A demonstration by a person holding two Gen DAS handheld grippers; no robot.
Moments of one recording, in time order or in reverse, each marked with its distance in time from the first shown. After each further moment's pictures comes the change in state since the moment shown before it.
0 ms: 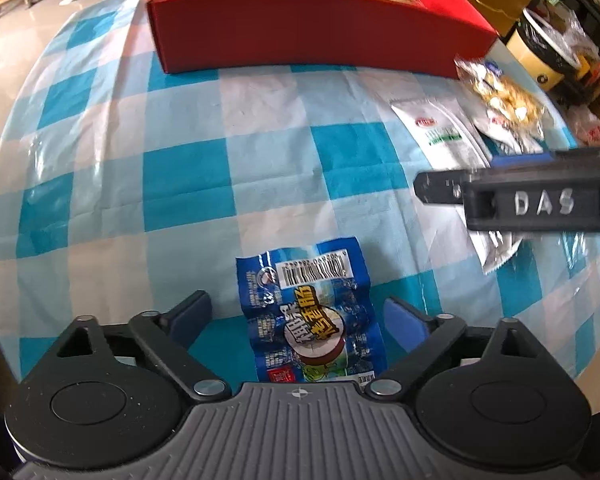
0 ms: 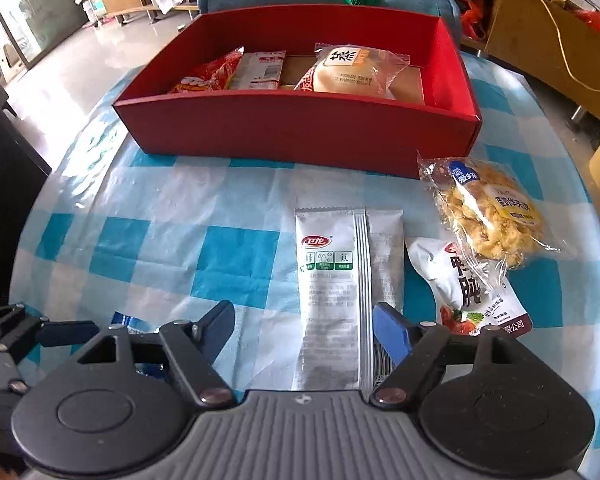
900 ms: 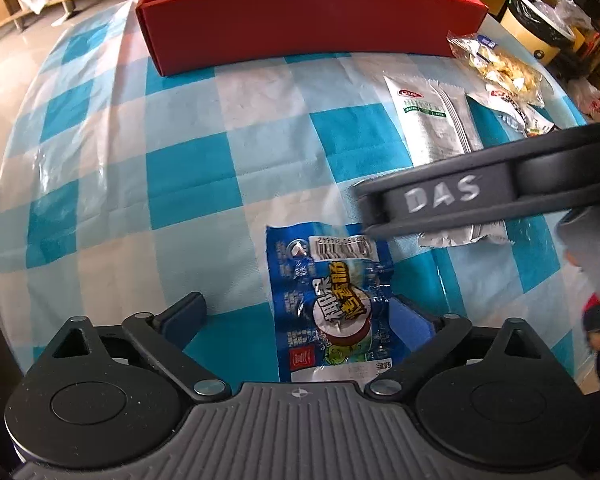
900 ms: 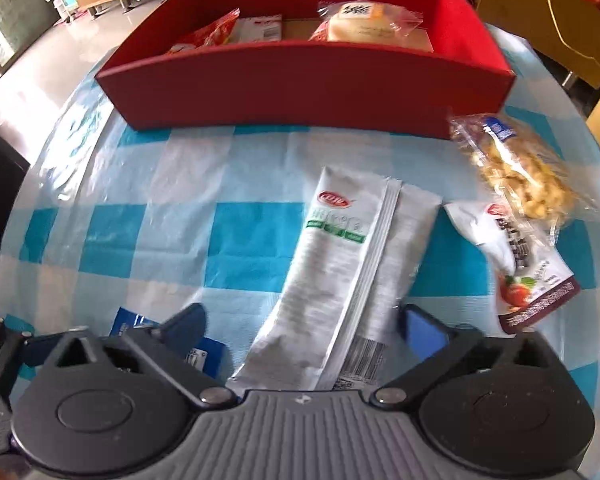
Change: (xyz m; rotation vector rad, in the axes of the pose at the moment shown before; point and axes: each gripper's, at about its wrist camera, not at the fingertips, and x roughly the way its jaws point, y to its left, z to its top) left arm 0.004 0.000 -0.005 0.076 -0.005 0.039; right arm 0.035 0.033 -0.004 0.053 0.066 -0.060
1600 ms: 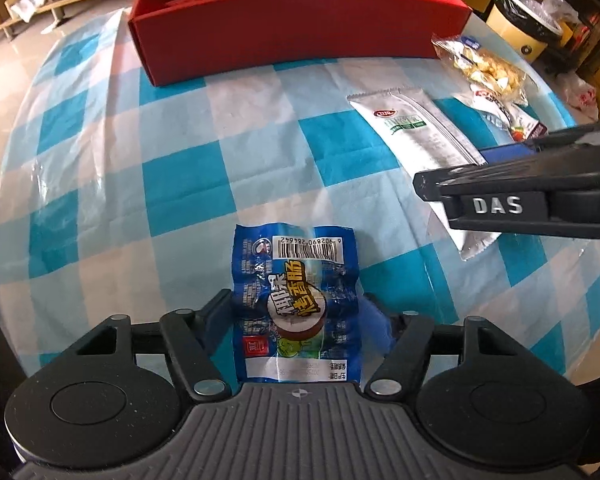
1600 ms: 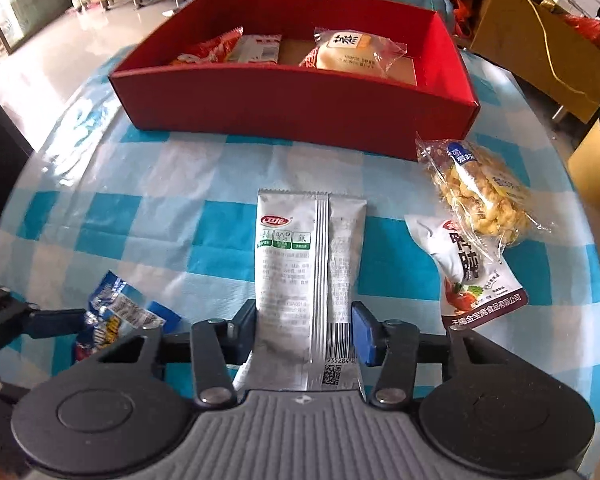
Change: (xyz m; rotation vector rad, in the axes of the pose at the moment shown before) left arm -0.012 0.005 0.003 0.016 0.003 -0.028; right arm -0.032 -0.014 -0.009 -0.070 -0.049 -0.033
